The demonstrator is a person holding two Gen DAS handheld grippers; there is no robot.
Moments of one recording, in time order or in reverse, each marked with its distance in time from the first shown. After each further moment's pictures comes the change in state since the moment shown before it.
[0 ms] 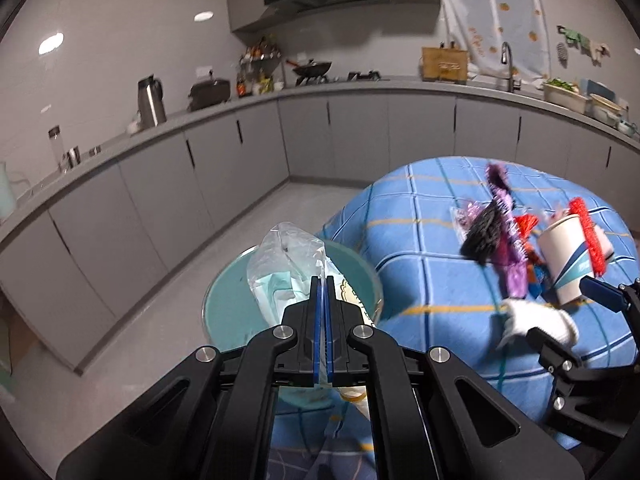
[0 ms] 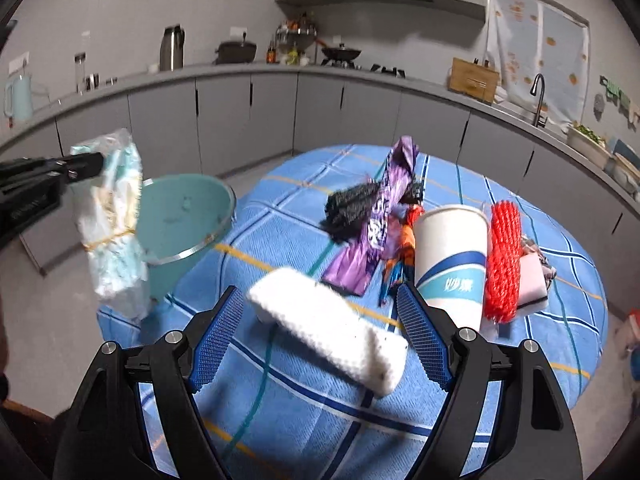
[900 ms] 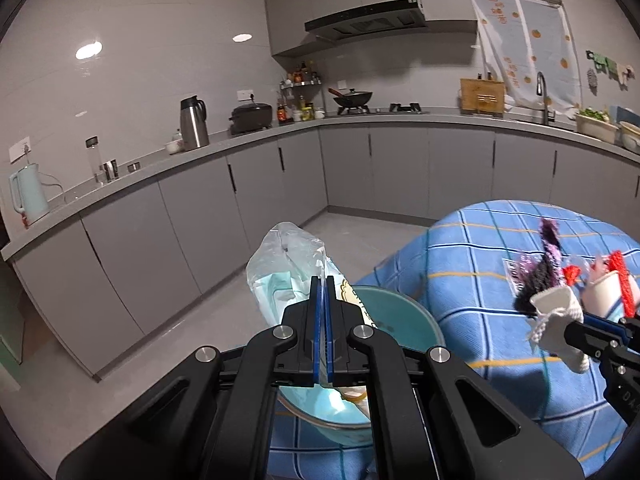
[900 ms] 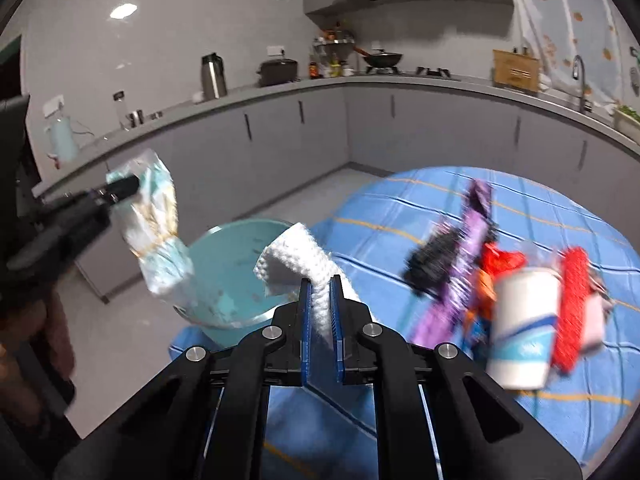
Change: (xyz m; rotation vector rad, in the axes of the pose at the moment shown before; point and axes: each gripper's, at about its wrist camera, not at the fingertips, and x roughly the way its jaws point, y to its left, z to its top) left arm -0.004 0.047 0.034 -0.047 -0.111 0.130; right arm -0.003 0.017 0.060 0.084 -0.046 0.286
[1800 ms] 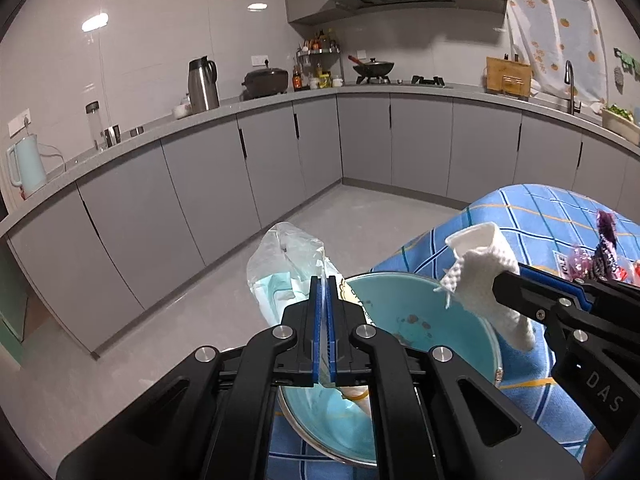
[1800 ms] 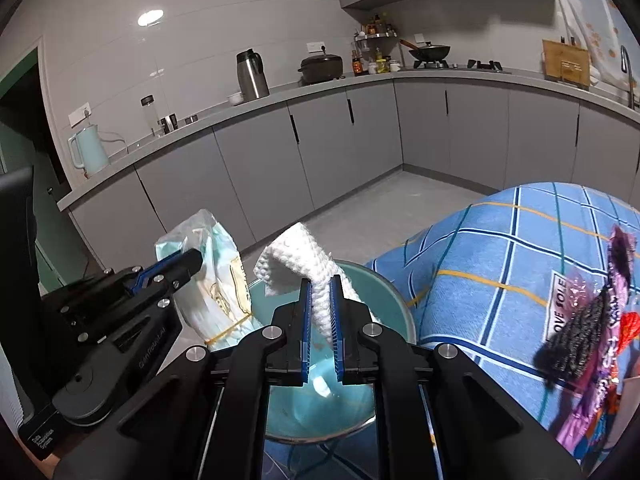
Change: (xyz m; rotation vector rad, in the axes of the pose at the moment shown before) left arm 0.084 0.025 -0.011 -0.047 0.115 0.033; right arm 0.104 0.053 0.052 0.007 0.010 0.158
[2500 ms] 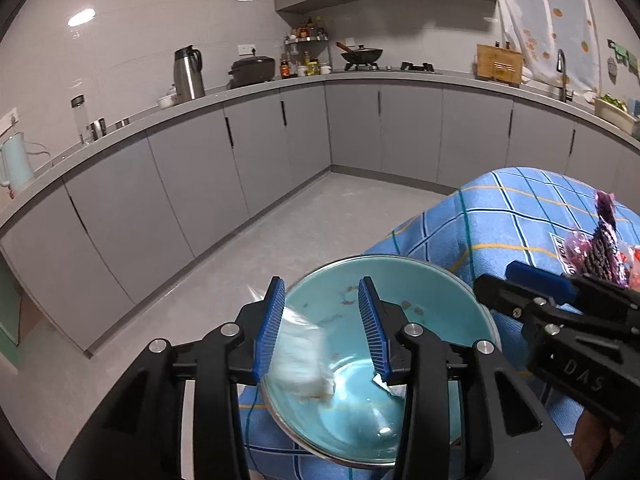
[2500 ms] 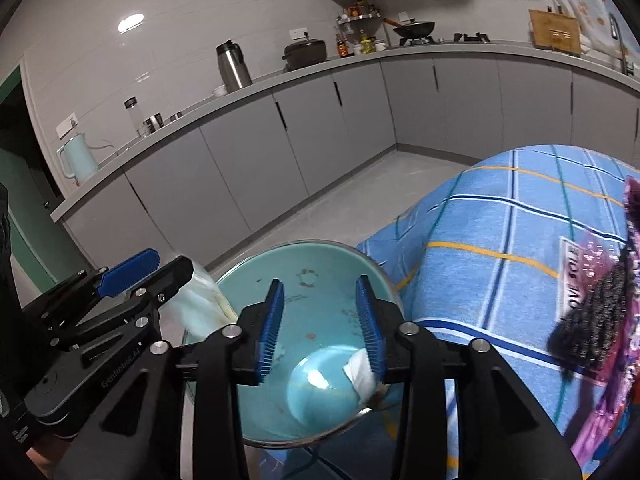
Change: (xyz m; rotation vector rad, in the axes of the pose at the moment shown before) left arm 0.013 -0.008 -0.008 0.025 0.039 -0.050; right arm 0.018 -0.030 -0.013 0.076 0.037 -0.010
